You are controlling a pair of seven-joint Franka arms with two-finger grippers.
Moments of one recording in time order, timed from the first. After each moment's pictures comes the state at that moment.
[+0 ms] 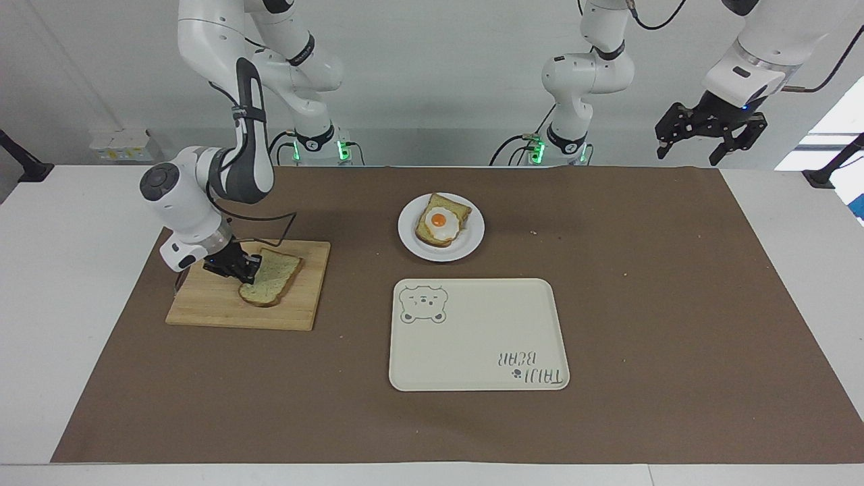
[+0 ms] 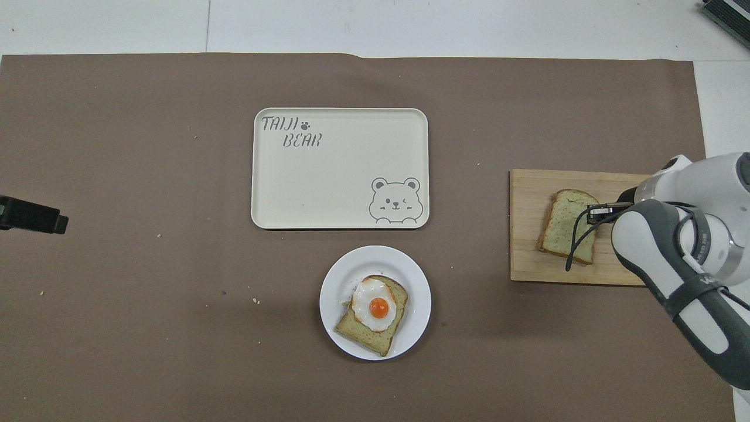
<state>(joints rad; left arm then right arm) -0.01 -0.07 -0.04 -1.55 -0.02 1.44 0.17 -0.13 0.22 -0.02 -2.10 0.10 2.28 -0.19</state>
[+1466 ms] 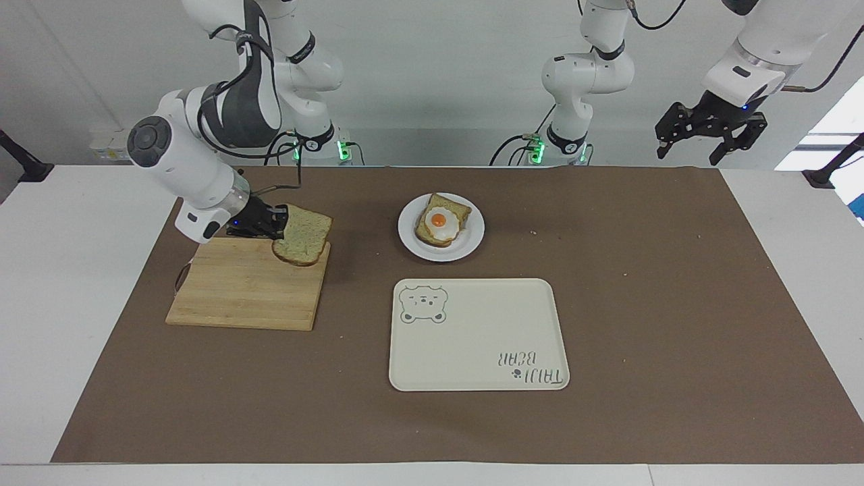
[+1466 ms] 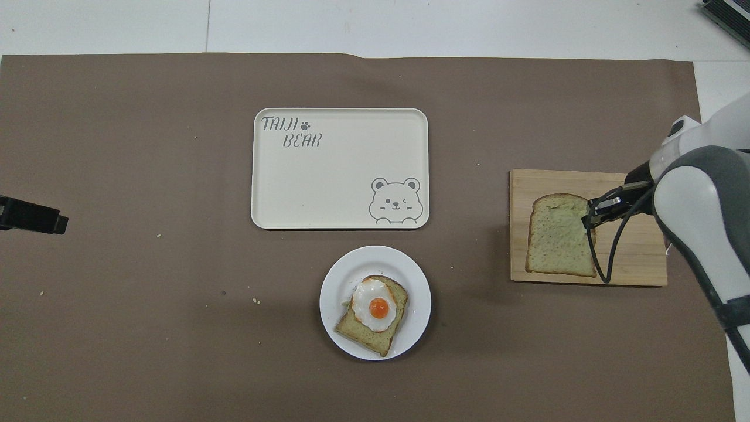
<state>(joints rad) -0.01 -0.08 -0.04 -1.55 -0.02 1.44 0.17 -0.12 0.15 0.14 -1.78 0.17 1.69 -0.21</state>
